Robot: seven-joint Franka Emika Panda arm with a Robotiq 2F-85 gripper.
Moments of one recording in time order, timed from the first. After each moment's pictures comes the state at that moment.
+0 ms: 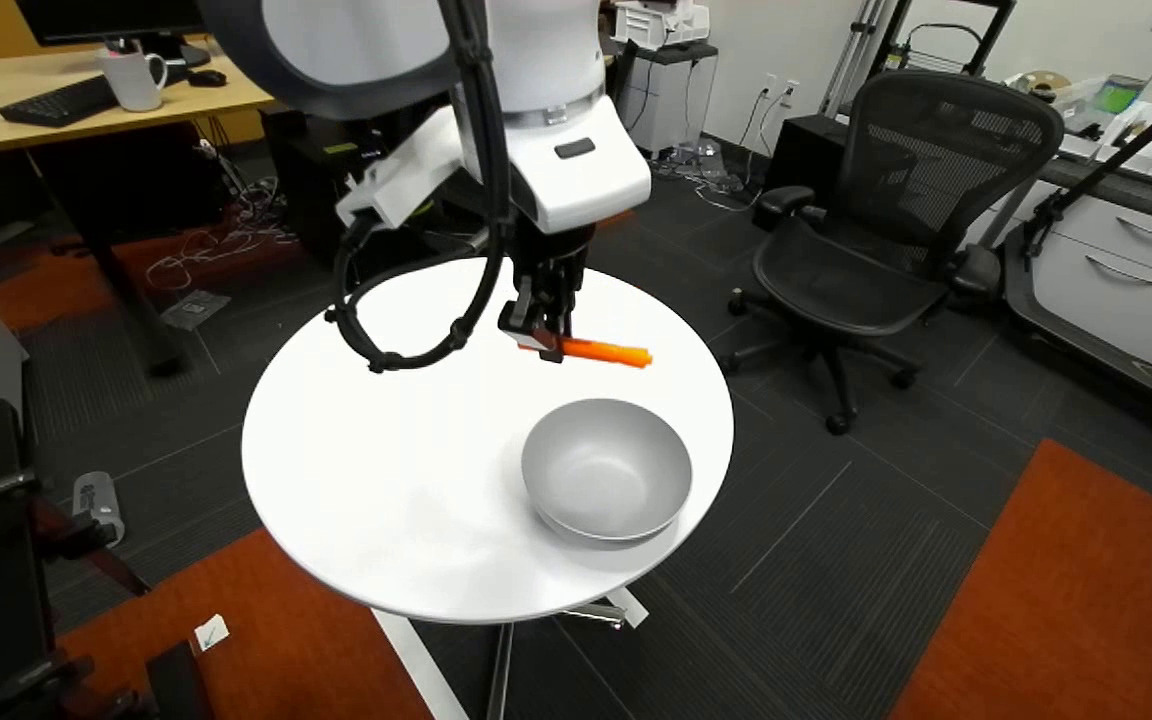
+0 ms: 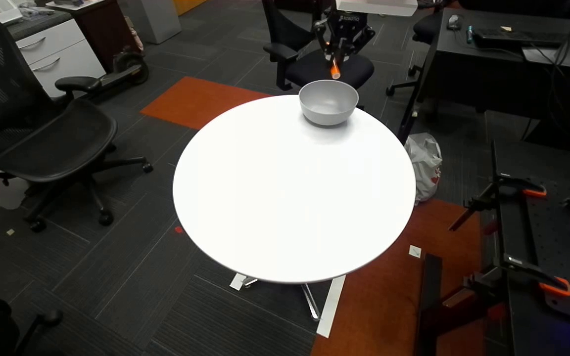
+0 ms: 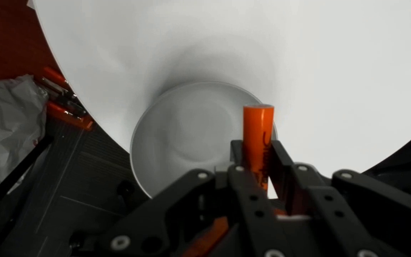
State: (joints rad) arm -0.13 0.33 -0.19 -2.01 0.18 2.50 0.61
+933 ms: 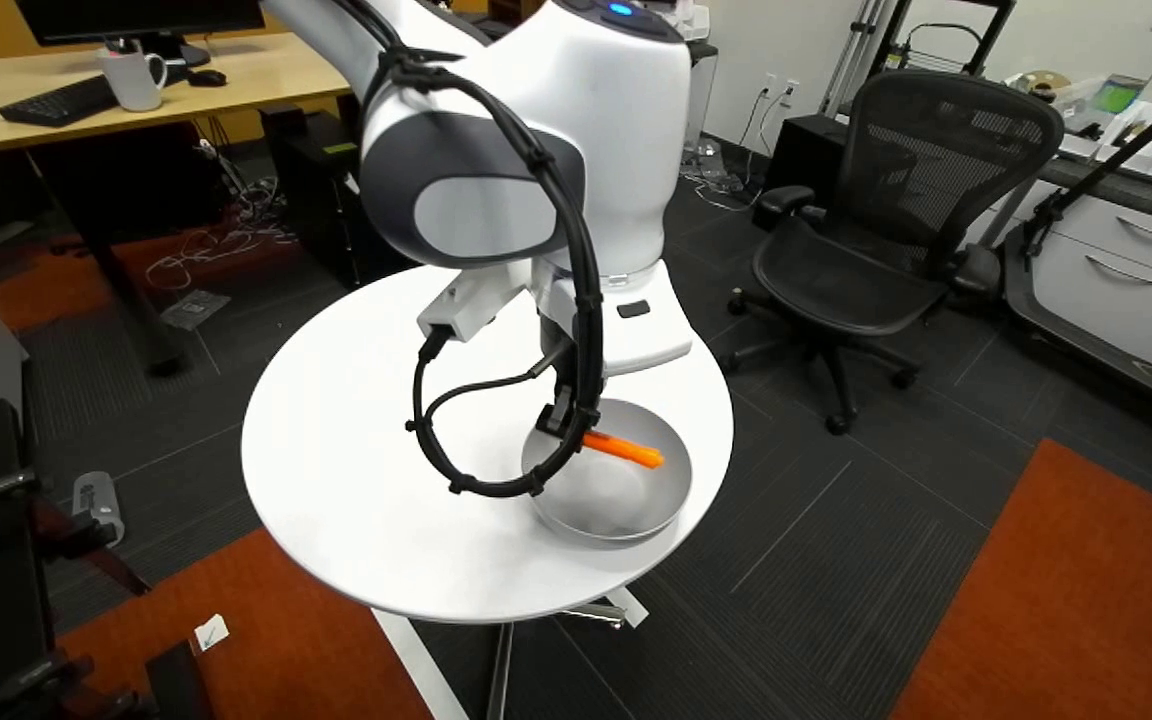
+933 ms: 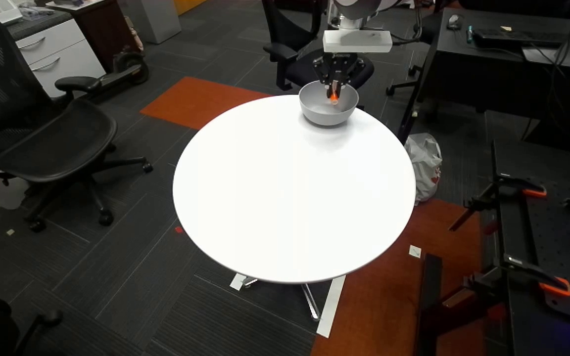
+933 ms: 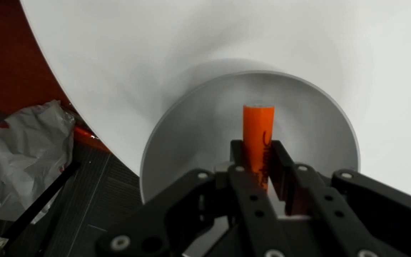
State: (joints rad) arm -0.18 0.59 -0.19 -1.83 0.22 2.45 0.61
